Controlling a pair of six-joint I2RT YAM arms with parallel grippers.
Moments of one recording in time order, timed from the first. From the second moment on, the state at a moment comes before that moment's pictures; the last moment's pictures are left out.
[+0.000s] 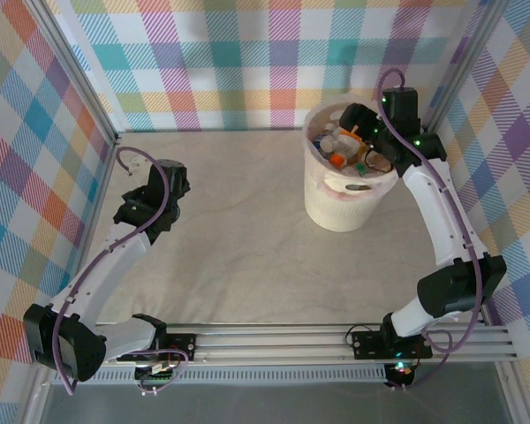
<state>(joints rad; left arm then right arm) -0.34 1.18 1.08 -0.58 -0.71 -0.63 0.21 1.54 1.72 -0.74 0.05 0.61</state>
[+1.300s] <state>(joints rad) -0.34 1.20 1.08 -0.55 -0.70 -0.64 0.21 1.59 1.82 -0.90 0.26 0.43</state>
